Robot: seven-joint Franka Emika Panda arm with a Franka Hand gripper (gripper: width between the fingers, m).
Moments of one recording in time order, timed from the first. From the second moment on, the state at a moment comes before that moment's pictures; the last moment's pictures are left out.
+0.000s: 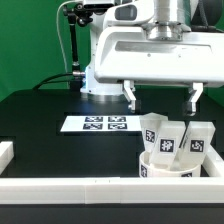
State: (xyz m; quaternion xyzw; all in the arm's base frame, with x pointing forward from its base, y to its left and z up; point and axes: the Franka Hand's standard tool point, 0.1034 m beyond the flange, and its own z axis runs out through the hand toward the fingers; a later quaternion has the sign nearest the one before) arm 0.640 0.046 0.117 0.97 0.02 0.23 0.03
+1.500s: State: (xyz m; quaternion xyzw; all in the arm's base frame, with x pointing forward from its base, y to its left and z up) arm 0.629 0.051 0.113 0.96 0.27 0.00 0.02
